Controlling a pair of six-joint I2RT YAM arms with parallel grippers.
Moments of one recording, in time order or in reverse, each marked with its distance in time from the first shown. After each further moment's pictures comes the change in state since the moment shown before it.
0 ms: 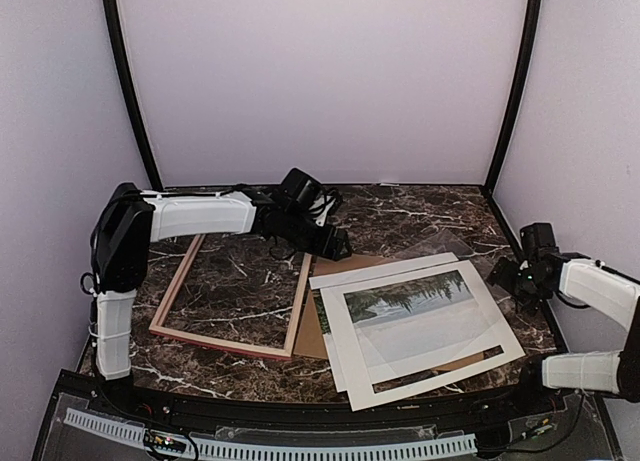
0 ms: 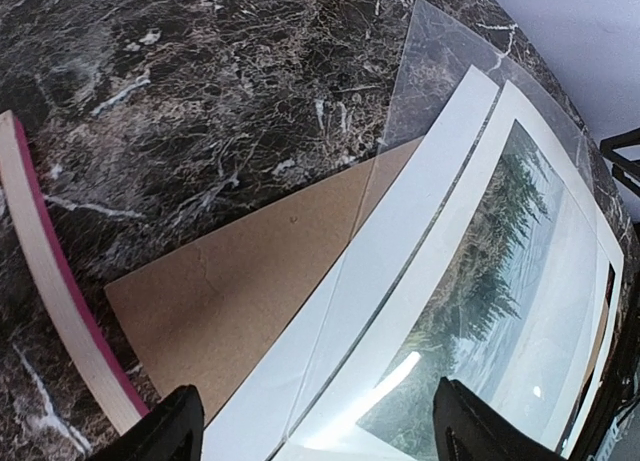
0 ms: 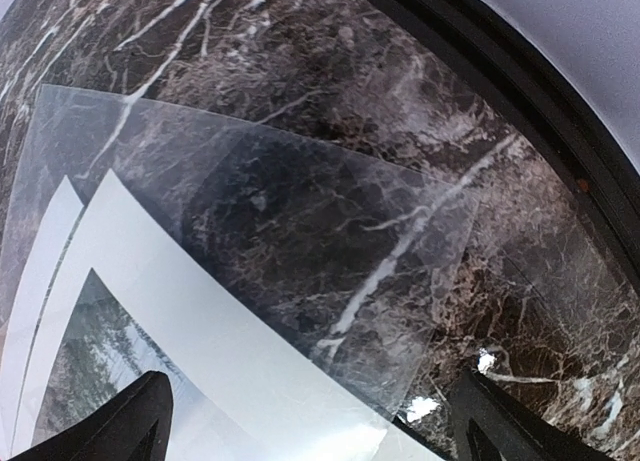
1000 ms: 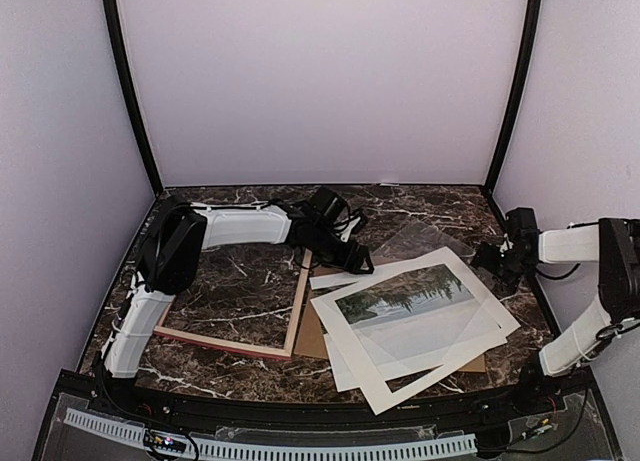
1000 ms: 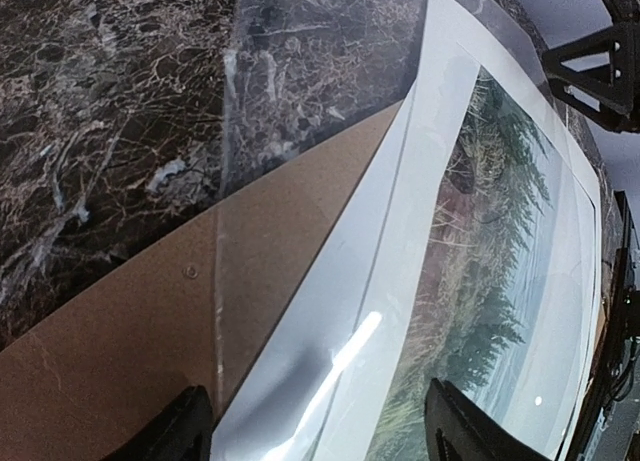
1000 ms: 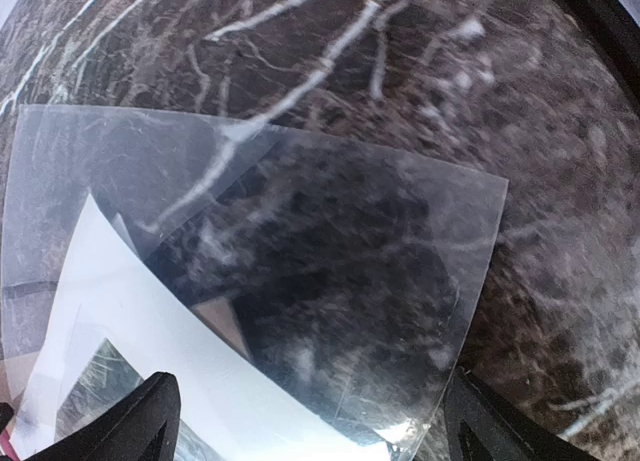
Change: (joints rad) left arm -0.016 0.322 0.288 -0.031 0.195 -0.010; right arm -0.027 0.392 0.134 0.254 -0.179 -0.110
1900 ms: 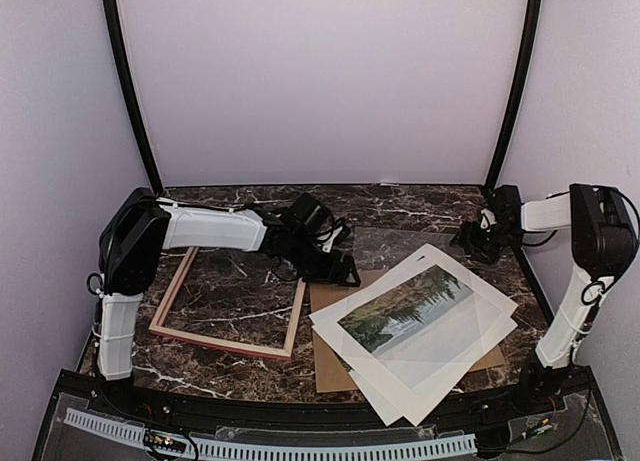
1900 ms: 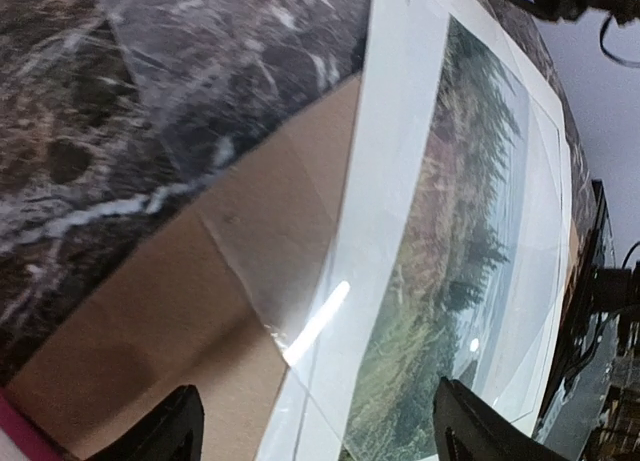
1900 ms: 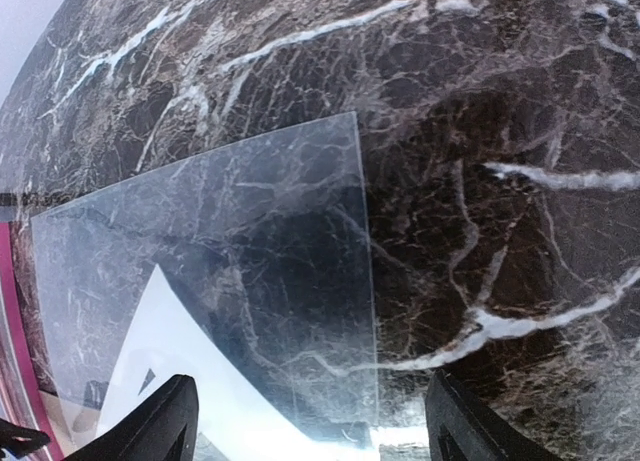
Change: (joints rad) left arm -0.042 -0.264 -0.359 0.043 -0.008 -0.115; right arm -0.003 0.357 0.371 -0.010 -0.295 -0.192
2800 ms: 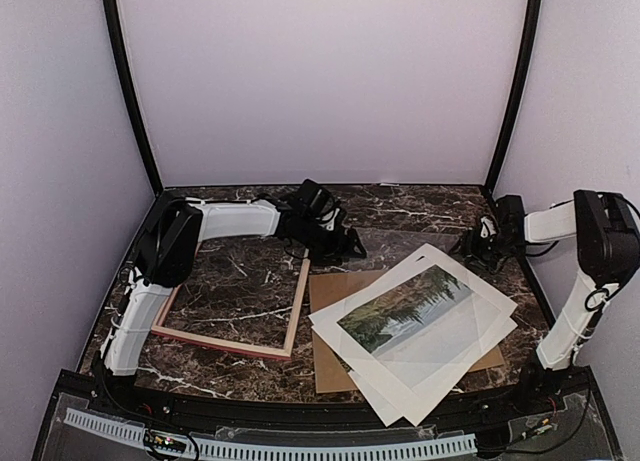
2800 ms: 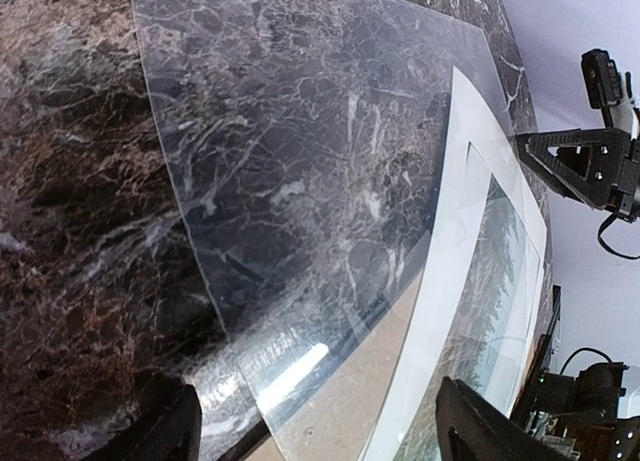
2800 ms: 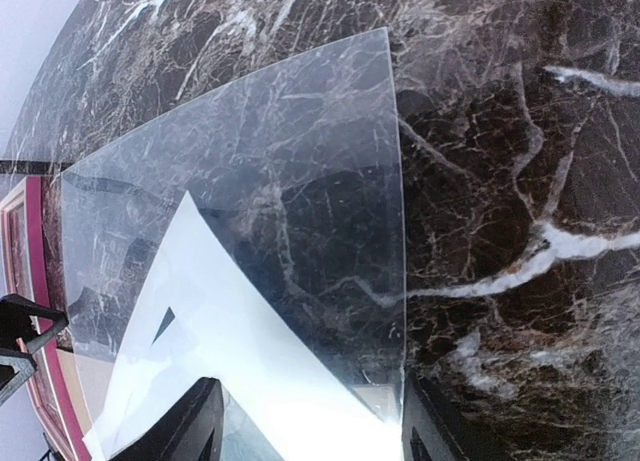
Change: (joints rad) left arm 0.118 0.272 0.351 -0.003 0.097 -0.183; right arm 0.001 -0.066 -0.126 0.057 -0.099 -0.018
